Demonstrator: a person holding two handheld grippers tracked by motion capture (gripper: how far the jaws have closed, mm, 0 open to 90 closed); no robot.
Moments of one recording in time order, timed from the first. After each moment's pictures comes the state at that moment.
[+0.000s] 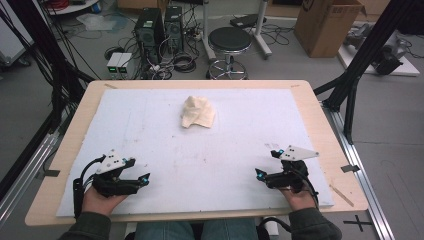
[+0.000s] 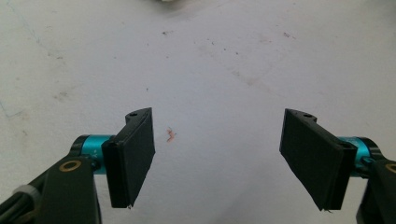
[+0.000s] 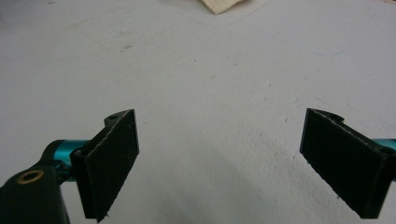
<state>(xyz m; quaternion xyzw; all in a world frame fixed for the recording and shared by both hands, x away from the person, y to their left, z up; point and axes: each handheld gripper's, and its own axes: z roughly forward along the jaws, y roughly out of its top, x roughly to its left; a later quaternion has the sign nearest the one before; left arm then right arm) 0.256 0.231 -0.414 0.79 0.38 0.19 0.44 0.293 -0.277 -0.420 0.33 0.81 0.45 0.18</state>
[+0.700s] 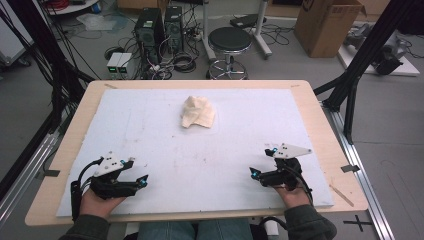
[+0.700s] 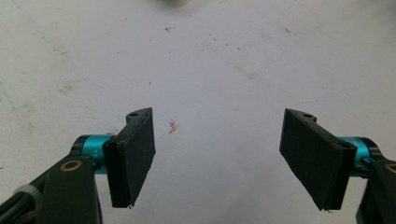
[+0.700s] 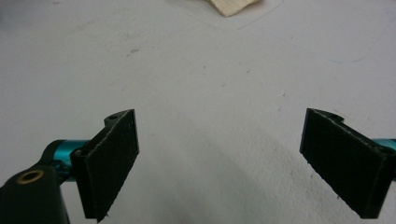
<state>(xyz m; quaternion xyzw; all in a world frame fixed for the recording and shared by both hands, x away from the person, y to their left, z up) 0.251 0.235 -0.416 0.79 0.38 0.19 0.44 0.300 -0.262 -0.421 0.32 0.82 0.45 0.17</state>
